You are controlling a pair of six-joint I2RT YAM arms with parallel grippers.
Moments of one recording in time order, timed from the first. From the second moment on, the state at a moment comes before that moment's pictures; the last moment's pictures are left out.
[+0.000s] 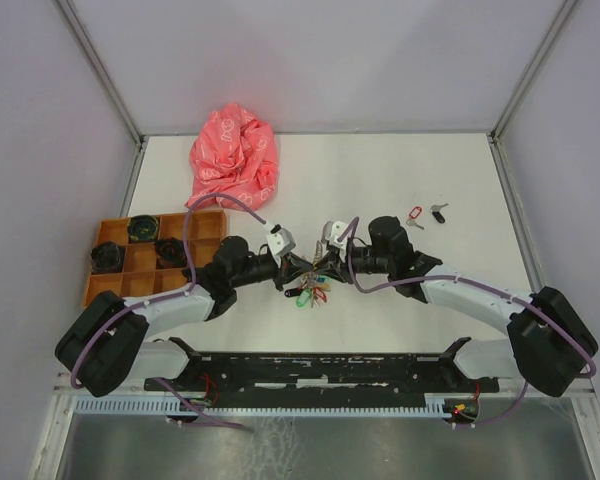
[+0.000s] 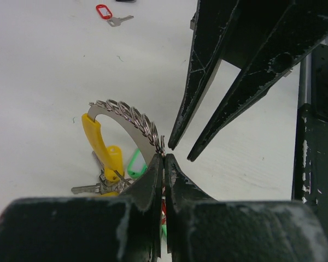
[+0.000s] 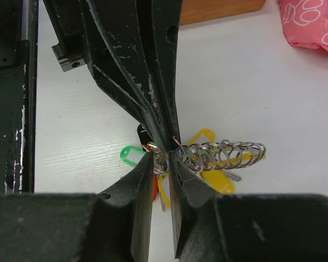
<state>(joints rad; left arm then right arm) -0.65 1.28 0.40 0.68 0.57 0.02 0.70 1.29 0.65 0.22 -0.63 -0.30</state>
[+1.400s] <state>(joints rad) -0.65 1.26 0.37 0.72 0.67 0.05 0.68 1.28 0.64 0.21 -0.72 -0.38</state>
